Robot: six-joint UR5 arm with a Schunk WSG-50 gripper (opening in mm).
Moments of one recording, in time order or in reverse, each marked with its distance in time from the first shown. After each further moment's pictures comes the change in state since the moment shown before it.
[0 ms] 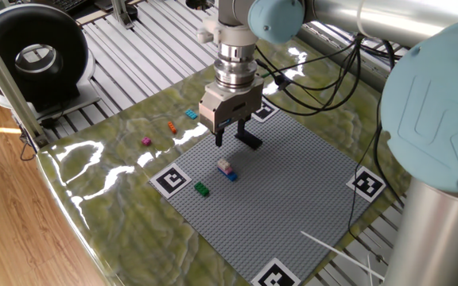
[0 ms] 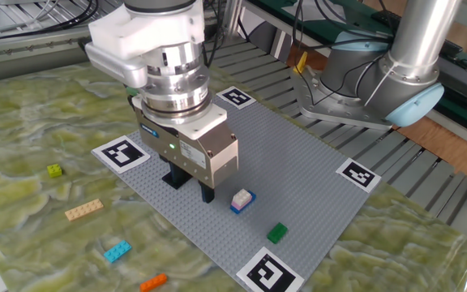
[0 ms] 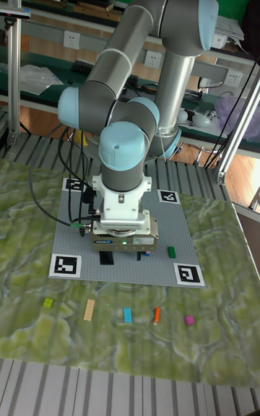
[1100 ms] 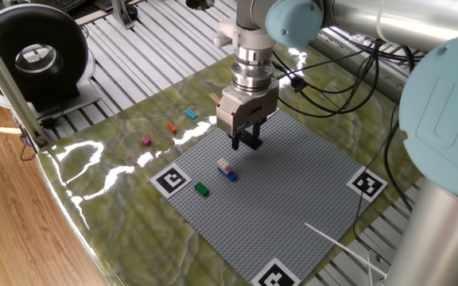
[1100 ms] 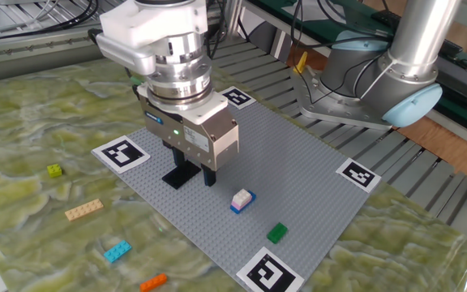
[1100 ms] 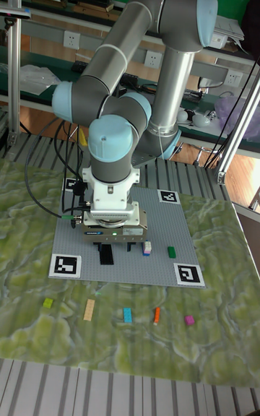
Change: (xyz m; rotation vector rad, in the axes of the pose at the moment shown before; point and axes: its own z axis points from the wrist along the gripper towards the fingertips) arm 0.027 -0.023 0.006 0.007 0.002 -0.019
